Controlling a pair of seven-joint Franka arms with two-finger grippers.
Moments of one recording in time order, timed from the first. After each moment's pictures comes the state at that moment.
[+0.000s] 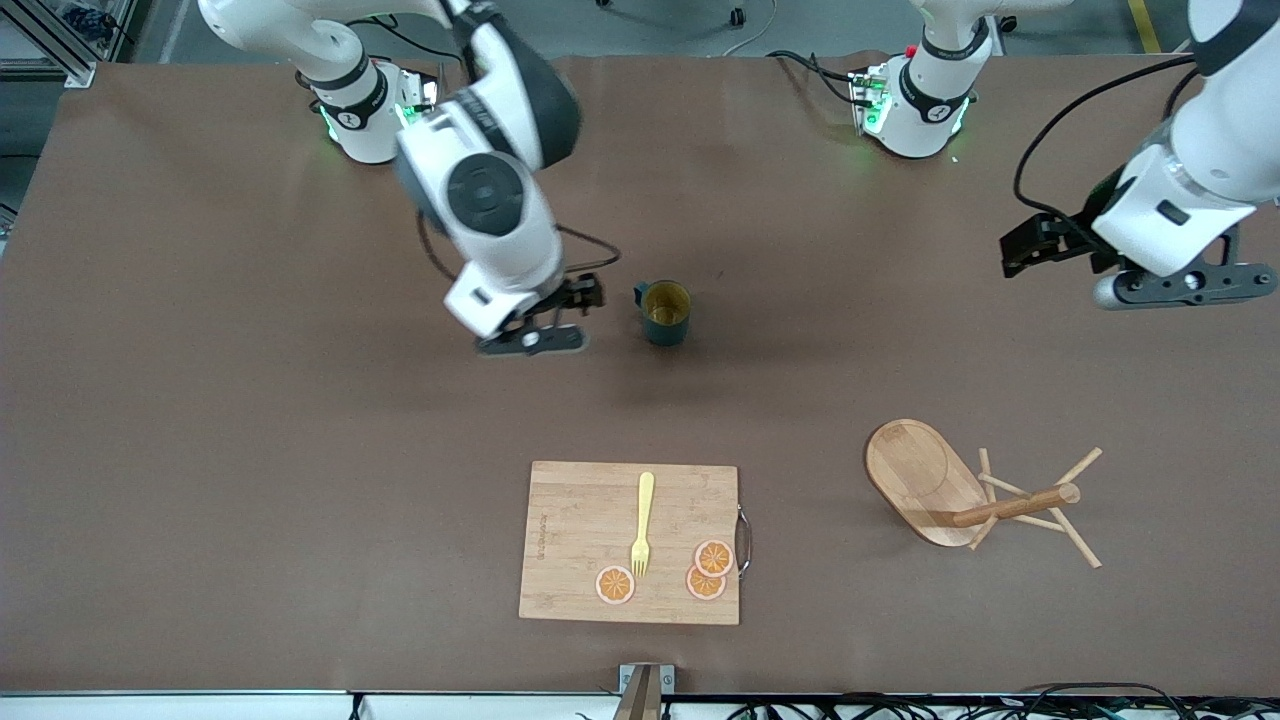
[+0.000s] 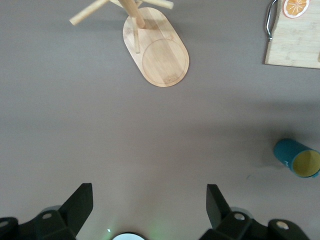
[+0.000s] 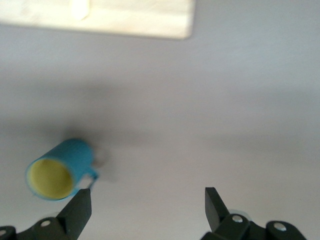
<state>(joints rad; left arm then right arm) -0.05 0.07 -0.18 -1.51 0.01 1.49 -0.28 0.64 0.39 -0.11 -1.52 0.12 1.78 0.48</state>
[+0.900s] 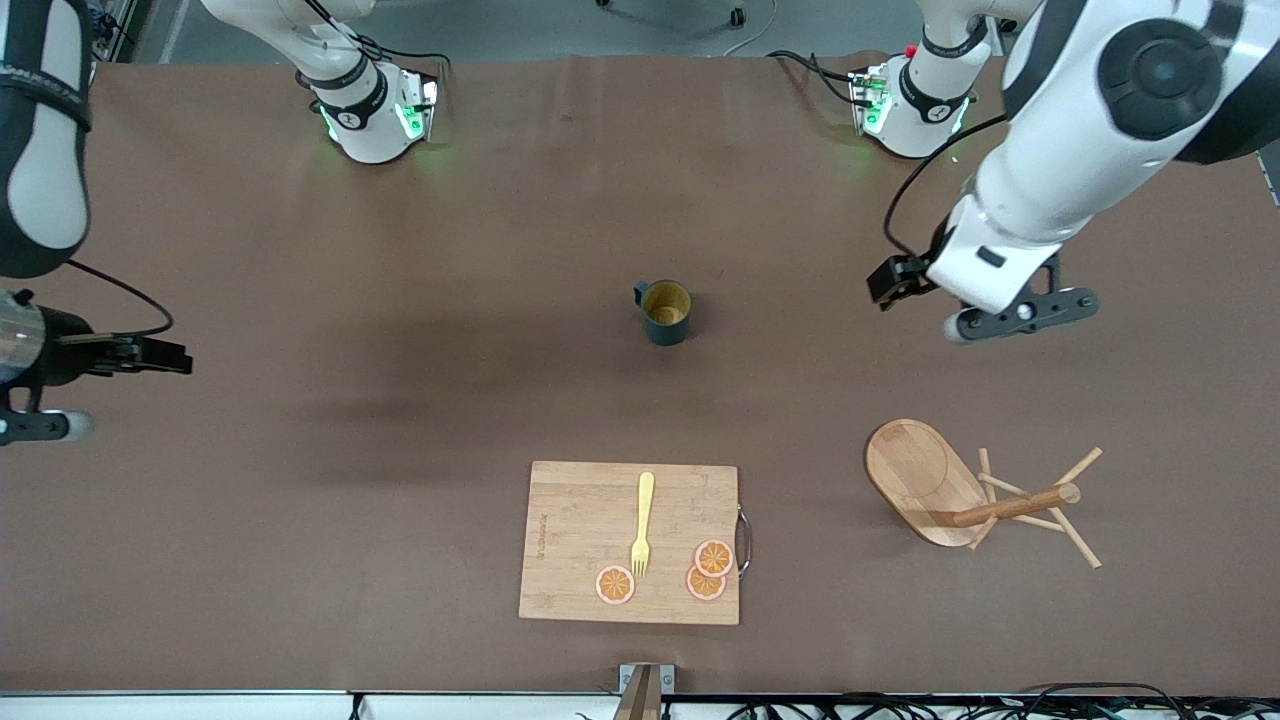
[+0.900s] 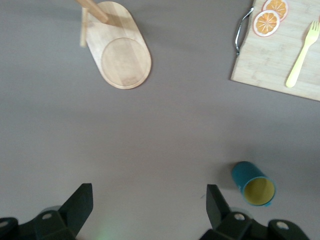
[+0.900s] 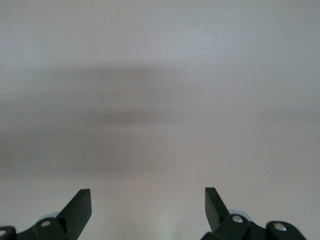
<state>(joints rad) -0.24 0.19 -0.18 -1.50 0.01 1.62 -0.60 0.03 0.35 -0.15 -1.35 0.03 1.51 -0.12</state>
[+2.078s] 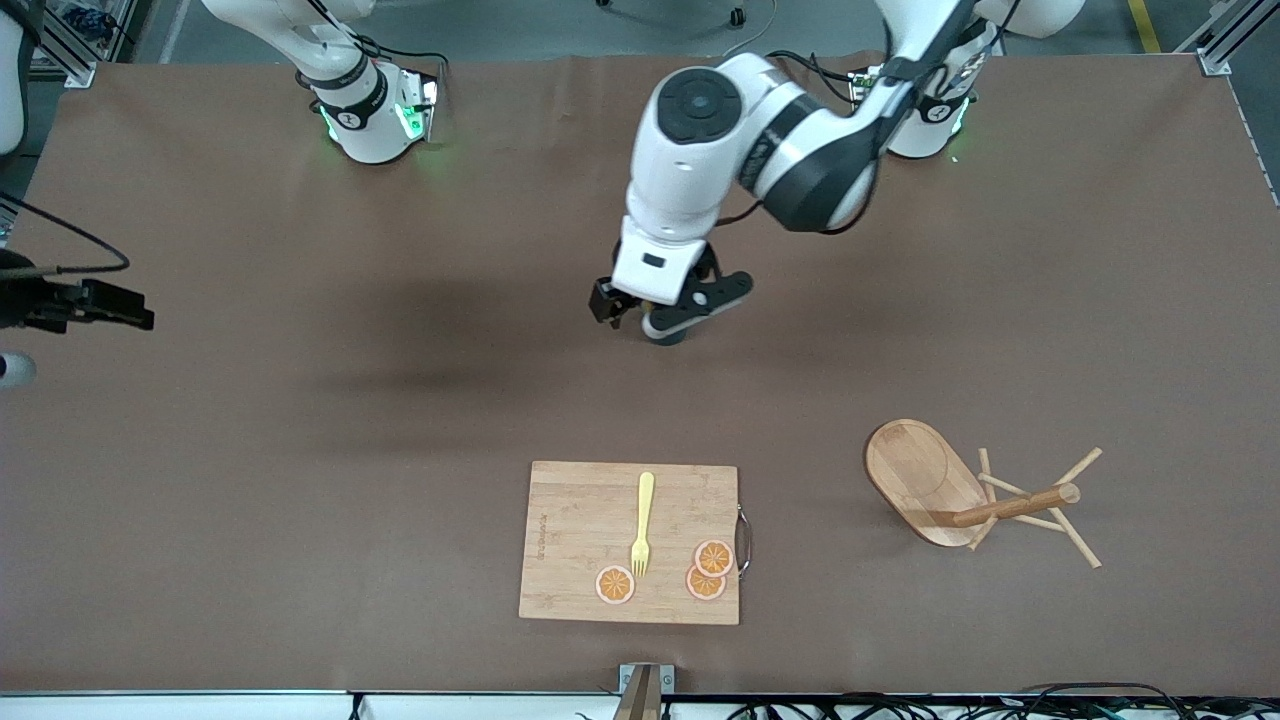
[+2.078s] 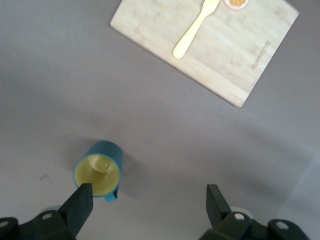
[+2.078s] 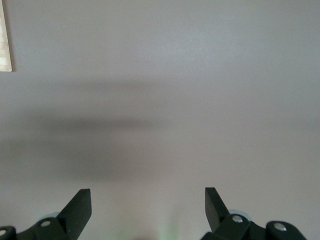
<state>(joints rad) -0.69 0.50 -0.17 -1.38 0.04 2.01 -1.35 0.03 0.19 -0.12 -1.40 0.00 1.44 -0.12</state>
